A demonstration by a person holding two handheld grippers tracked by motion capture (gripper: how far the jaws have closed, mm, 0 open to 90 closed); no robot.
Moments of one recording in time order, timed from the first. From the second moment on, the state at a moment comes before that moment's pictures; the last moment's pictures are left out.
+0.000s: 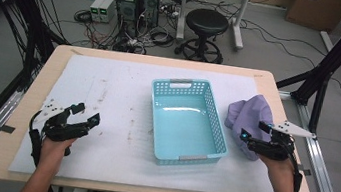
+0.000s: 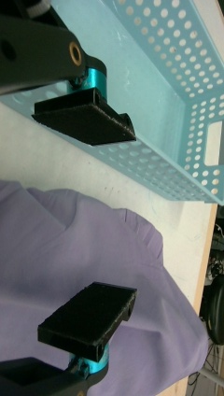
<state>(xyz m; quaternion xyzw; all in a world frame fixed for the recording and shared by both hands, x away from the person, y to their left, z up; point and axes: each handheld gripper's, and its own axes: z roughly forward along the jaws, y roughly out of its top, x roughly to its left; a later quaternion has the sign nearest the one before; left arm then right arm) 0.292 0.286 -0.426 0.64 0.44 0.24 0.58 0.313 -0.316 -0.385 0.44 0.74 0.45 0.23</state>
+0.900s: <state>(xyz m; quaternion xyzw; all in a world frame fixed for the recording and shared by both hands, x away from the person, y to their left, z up) 0.289 0.282 -0.424 0.65 0.44 0.24 0.57 0.327 -0.251 -0.400 0.37 0.80 0.45 0.13</state>
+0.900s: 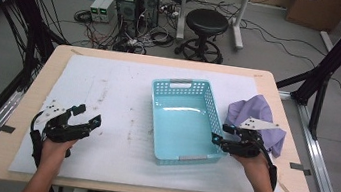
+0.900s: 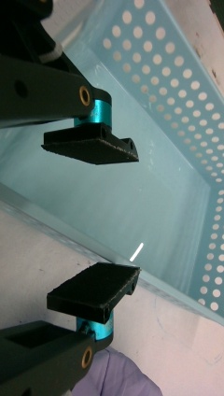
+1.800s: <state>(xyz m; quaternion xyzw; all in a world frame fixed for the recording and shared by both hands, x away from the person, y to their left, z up) 0.287 0.285 -0.418 0.64 0.45 0.24 0.57 0.321 -0.207 -0.399 0.29 0.82 0.49 0.01</state>
